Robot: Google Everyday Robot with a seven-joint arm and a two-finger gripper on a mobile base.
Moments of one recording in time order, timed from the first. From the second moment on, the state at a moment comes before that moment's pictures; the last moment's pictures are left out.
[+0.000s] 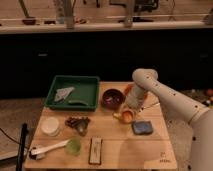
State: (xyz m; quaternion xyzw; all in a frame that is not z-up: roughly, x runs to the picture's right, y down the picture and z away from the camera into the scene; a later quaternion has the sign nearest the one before) arm 0.140 0.159 0.822 -0.35 -0.33 -0.37 0.80
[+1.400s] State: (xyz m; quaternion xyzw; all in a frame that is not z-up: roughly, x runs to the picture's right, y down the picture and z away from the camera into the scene) arm 0.100 0.189 0.796 -0.38 -0.41 -0.35 0.75
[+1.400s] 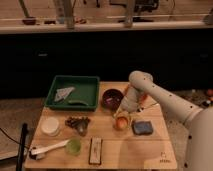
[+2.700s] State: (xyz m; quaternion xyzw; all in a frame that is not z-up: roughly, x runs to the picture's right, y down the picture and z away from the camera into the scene) arm 0.107 0.204 0.779 -0.35 -0.45 -0.34 0.75
